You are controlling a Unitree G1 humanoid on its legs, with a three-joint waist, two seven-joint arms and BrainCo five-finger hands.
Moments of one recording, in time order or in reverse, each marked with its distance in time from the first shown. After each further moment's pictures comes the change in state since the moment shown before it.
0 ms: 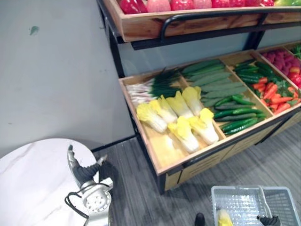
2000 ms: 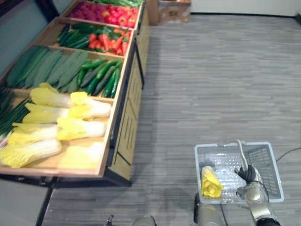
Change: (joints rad) left arm -0.005 0.099 -0.134 0.865 0.123 0.076 -0.228; right arm -0.138 -0.036 0.381 -0.318 -0.077 -0.025 -0.010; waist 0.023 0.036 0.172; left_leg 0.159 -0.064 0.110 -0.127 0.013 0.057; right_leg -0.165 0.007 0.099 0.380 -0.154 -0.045
